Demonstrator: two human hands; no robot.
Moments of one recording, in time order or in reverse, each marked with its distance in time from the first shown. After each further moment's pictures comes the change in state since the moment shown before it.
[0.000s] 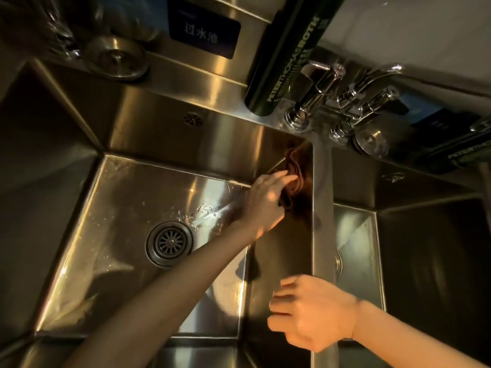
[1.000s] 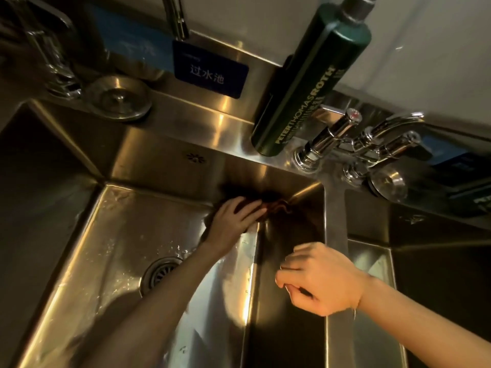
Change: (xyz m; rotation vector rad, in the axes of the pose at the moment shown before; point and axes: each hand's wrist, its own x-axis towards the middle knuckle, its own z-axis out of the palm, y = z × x) left_hand 0.028 -0.123 0.007 0.533 -0.089 0.271; right_hand 0.022 0.109 -0.043 -0.018 0.097 0.192
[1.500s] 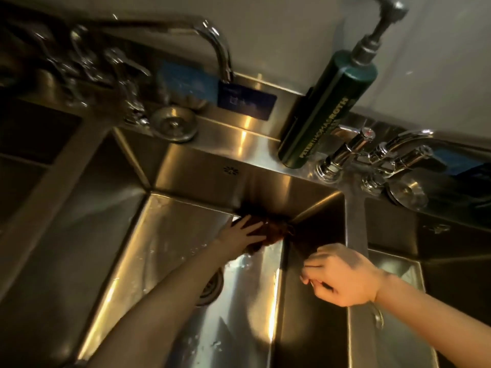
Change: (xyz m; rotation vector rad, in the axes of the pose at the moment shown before) left_hand -0.047 -0.046 -0.030 0.131 -0.564 0.037; right_hand 0.001 0.000 -0.003 -0.062 -0.075 0.010
